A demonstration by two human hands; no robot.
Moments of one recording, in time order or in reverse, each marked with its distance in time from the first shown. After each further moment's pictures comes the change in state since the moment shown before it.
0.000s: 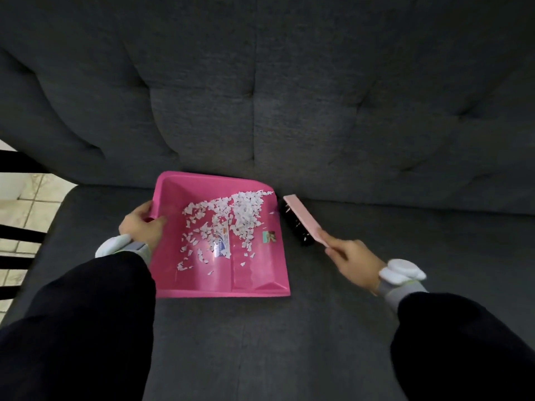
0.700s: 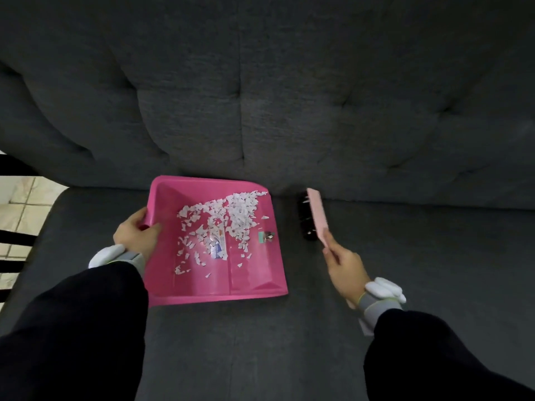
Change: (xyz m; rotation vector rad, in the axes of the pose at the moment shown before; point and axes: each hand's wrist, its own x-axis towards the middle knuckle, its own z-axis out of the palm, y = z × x) left_hand -0.027 0.006 0.002 -0.021 -0.029 0.001; right_hand -0.019 0.011 0.033 0.315 0.312 0.168
